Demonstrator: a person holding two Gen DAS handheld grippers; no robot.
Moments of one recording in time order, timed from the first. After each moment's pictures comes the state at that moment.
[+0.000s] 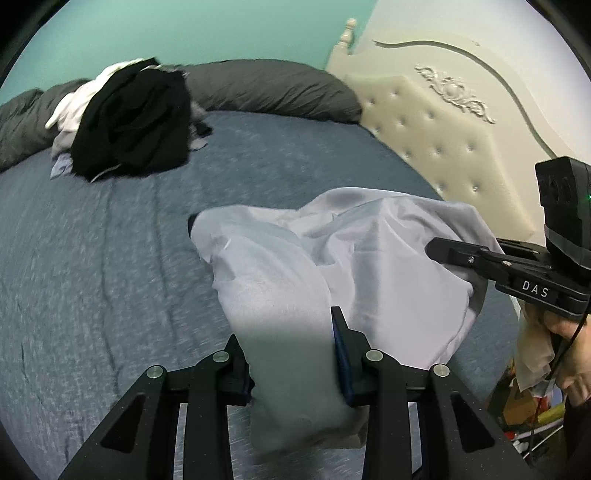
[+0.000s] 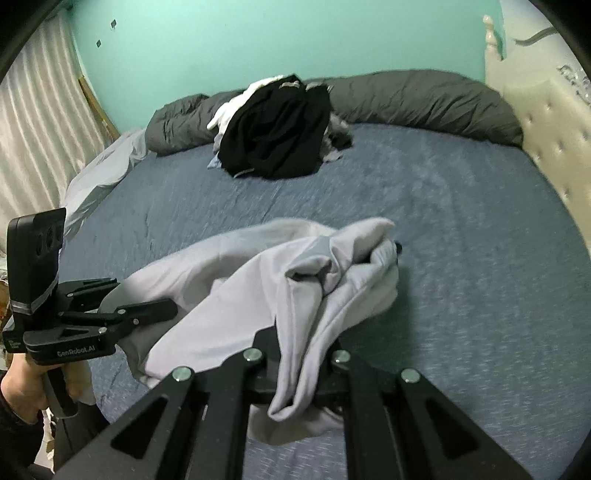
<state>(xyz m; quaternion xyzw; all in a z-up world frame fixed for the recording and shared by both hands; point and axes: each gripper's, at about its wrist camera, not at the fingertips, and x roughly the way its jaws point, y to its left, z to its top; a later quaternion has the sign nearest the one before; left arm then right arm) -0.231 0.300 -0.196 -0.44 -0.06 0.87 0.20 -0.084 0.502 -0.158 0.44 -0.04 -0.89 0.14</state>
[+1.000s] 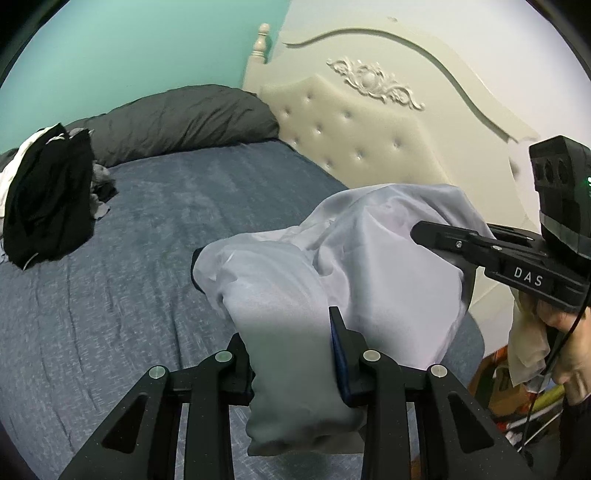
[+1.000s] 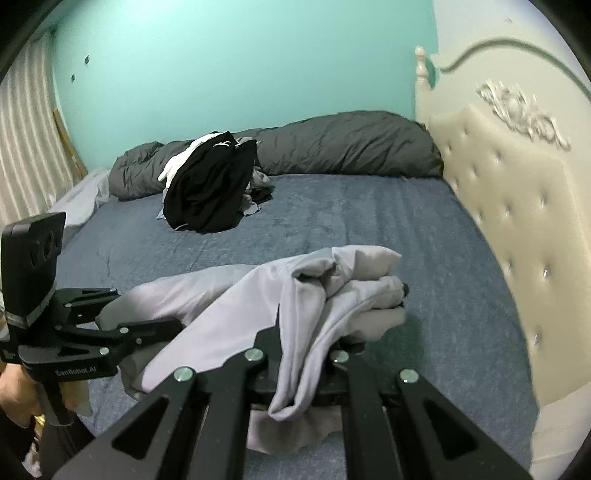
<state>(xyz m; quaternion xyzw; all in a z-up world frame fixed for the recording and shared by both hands) -0.264 0.485 -0.126 -0.41 -0.01 0.86 0.28 -0.048 0.664 -0.080 0.38 -0.06 -0.92 0.07</state>
